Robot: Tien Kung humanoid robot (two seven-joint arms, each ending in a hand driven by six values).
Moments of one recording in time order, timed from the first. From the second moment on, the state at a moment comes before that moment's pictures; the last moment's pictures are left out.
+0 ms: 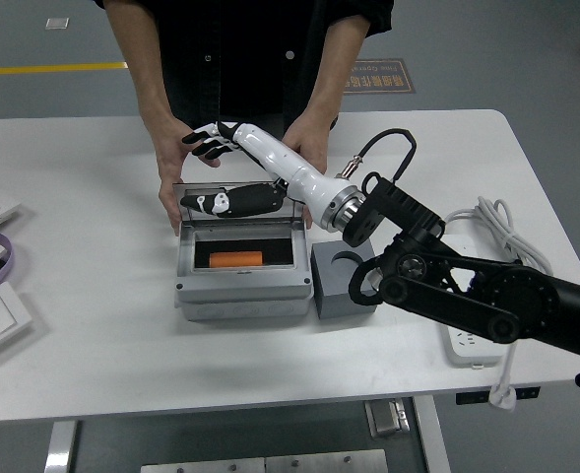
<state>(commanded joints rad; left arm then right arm) -0.06 0.26 -0.20 -0.27 0.20 0.10 0.10 0.90 -0.28 0.42 1.49 -1.19 -0.34 -0.14</state>
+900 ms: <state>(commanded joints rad) -0.07 0.26 -0.22 -0.26 0.22 0.10 0.11 0.89 -0.37 0.32 1.45 -1.18 -0.29 -0.13</state>
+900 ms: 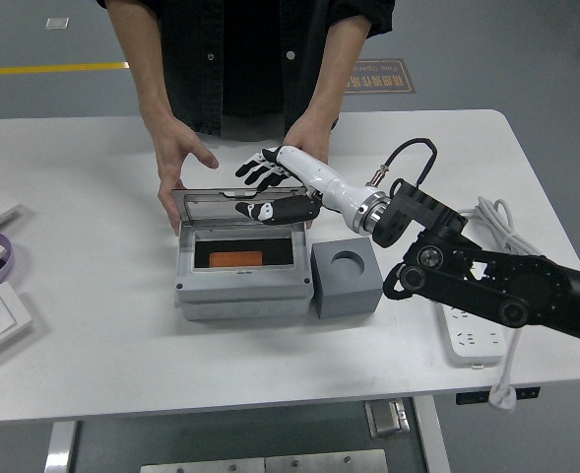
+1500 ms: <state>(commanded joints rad) -0.07 0.26 -0.20 -0.26 0.19 0.10 0.11 0.82 -0.39 0.30 1.49 -1.07 -0.25 -0.15</state>
